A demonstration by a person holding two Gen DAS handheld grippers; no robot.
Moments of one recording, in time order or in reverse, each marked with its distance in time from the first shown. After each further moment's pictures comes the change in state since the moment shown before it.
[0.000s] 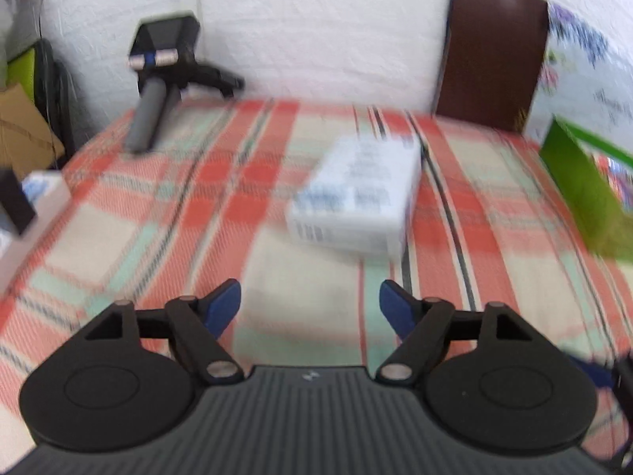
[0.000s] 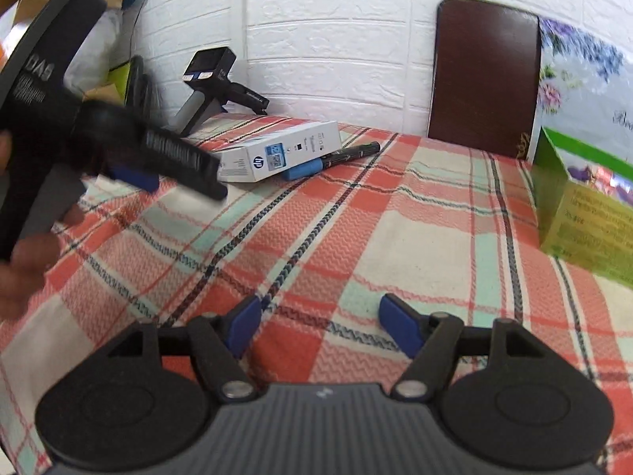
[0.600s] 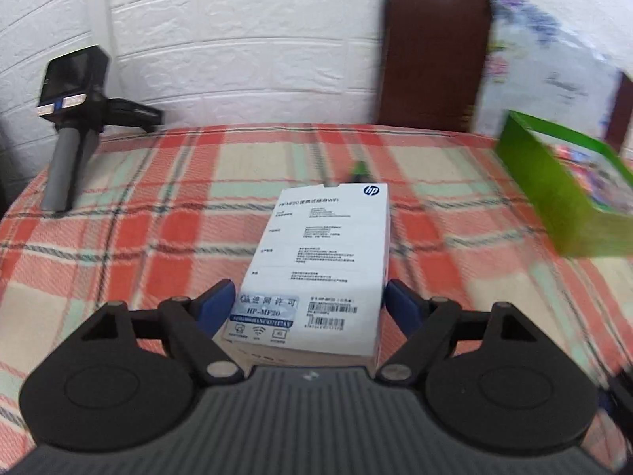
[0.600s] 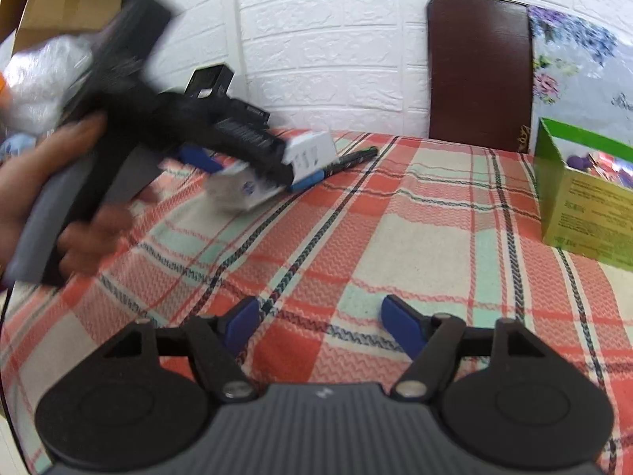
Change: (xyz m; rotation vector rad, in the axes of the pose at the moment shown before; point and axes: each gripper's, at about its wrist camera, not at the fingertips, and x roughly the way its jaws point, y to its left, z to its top) left arm 0.019 -0.022 0.011 0.151 -0.003 -0.207; right arm -0.008 -0.013 -0.002 0.073 -0.030 0.049
